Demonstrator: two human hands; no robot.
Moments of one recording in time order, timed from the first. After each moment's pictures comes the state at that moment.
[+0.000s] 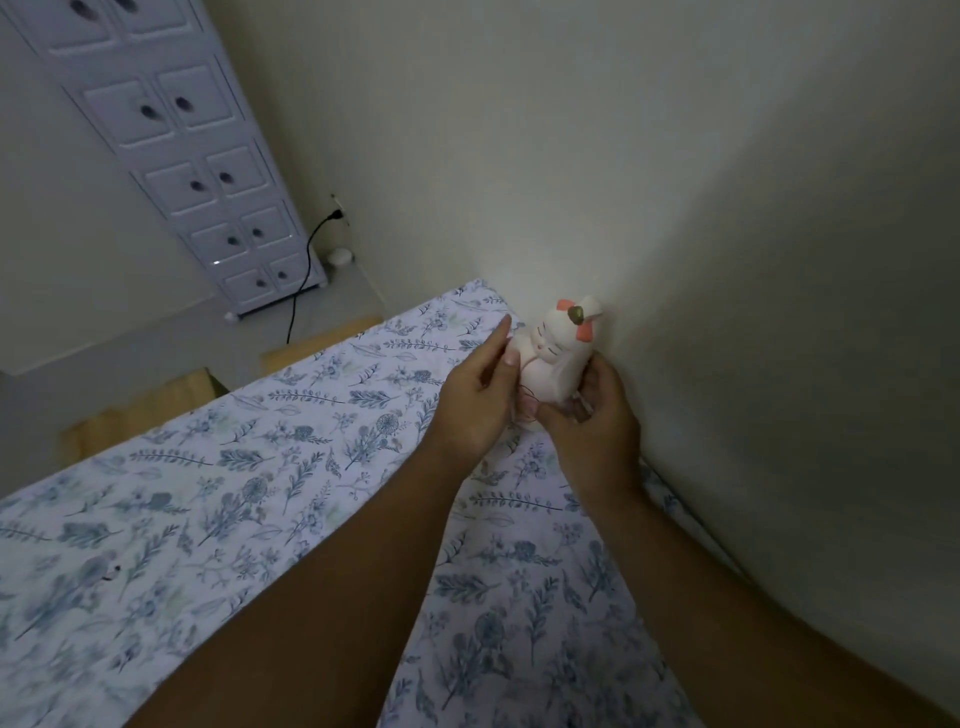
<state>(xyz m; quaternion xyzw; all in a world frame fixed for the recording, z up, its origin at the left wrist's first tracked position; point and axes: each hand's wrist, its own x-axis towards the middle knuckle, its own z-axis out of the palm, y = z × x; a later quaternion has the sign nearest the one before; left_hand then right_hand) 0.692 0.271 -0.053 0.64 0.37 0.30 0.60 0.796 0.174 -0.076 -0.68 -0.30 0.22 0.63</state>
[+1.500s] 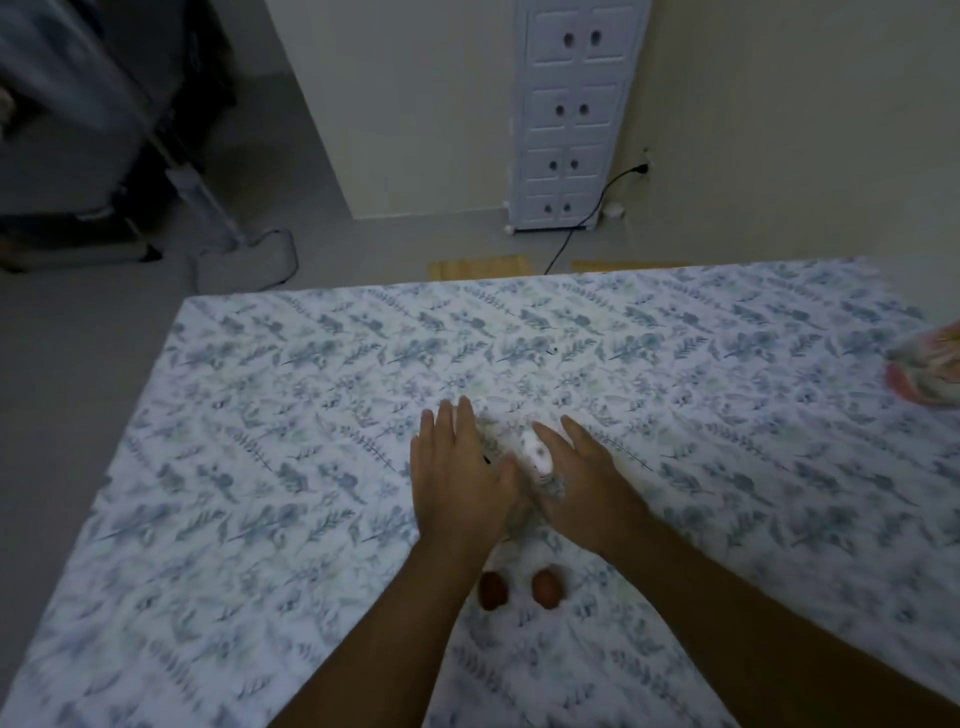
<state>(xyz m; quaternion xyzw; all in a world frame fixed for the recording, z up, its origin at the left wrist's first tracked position) 0.199 0.092 -0.041 0.62 0.74 0.16 0.20 0.364 0.099 -0.072 -0.62 -0.70 0.34 0.10</state>
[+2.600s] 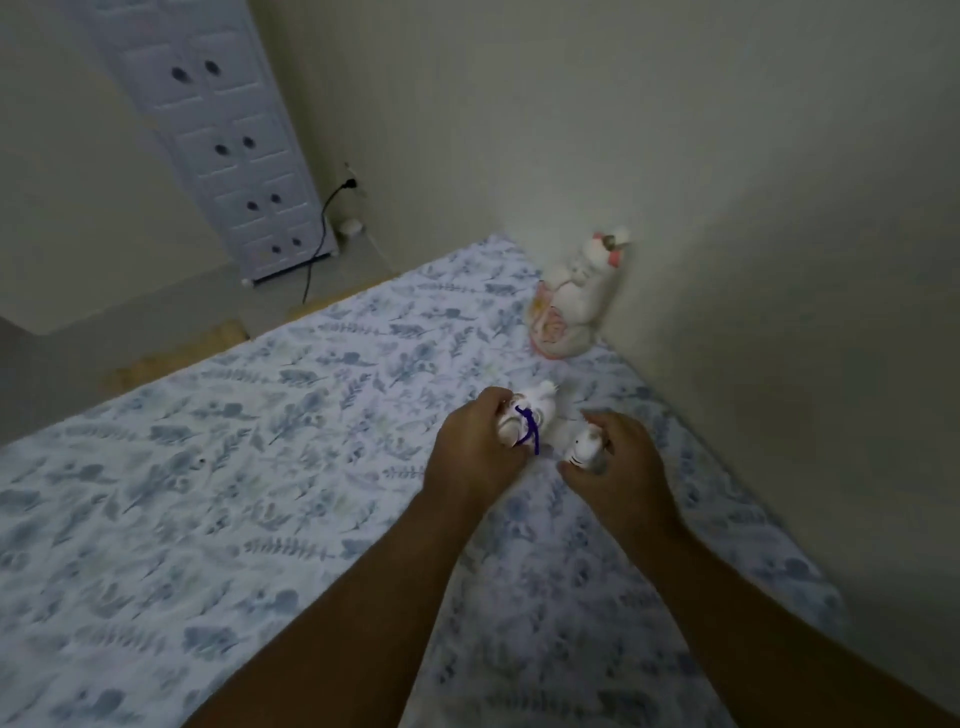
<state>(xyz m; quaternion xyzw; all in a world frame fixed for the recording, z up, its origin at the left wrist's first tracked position) 0.581 0.157 -0.047 0.79 0.45 0.17 0.39 0.729 0.046 -0.077 -0.83 -0.39 0.18 0.36</state>
